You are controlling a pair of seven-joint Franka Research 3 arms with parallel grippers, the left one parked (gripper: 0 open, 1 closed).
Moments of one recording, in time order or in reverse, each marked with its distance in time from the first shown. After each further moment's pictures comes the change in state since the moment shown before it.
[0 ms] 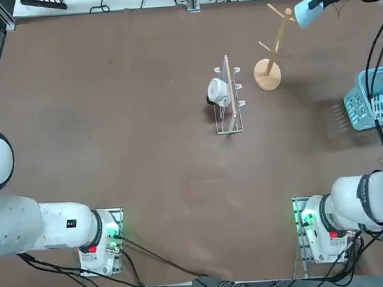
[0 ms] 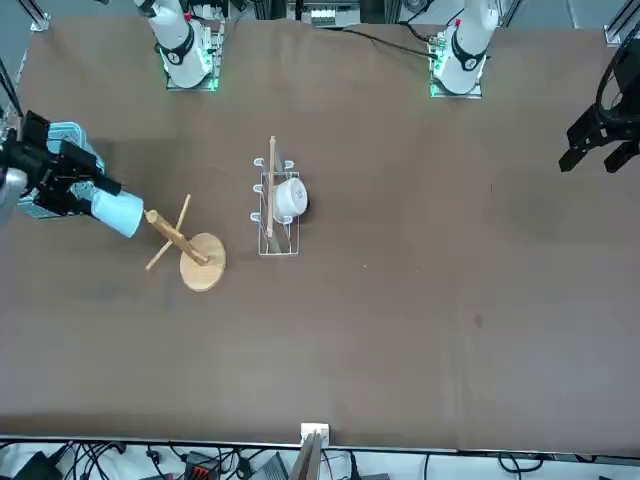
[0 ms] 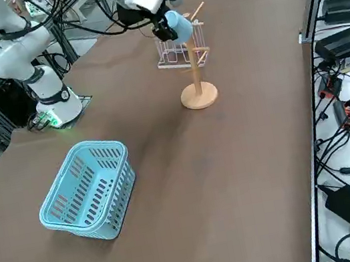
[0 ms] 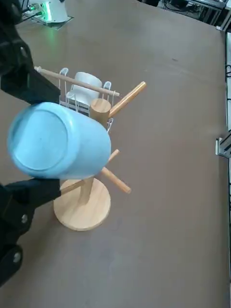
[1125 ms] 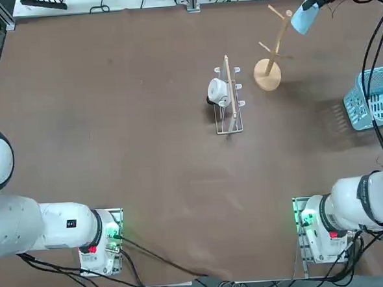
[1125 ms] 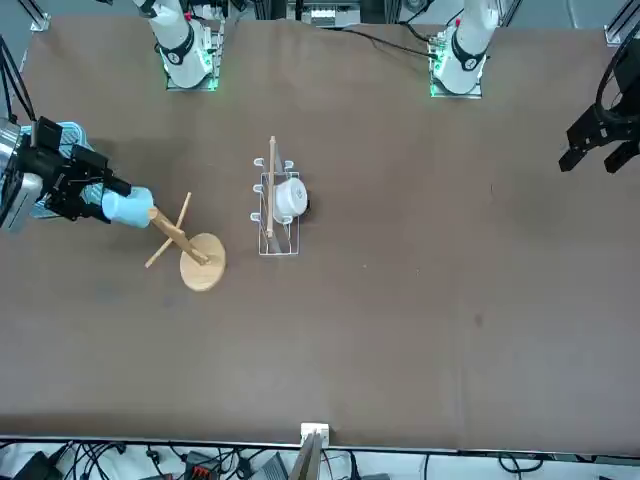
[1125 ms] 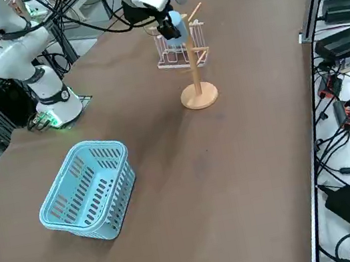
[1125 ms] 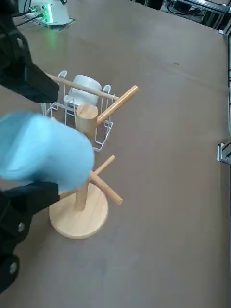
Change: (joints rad) arm 0.028 0.007 0.000 -0.005 0.011 0.014 0.000
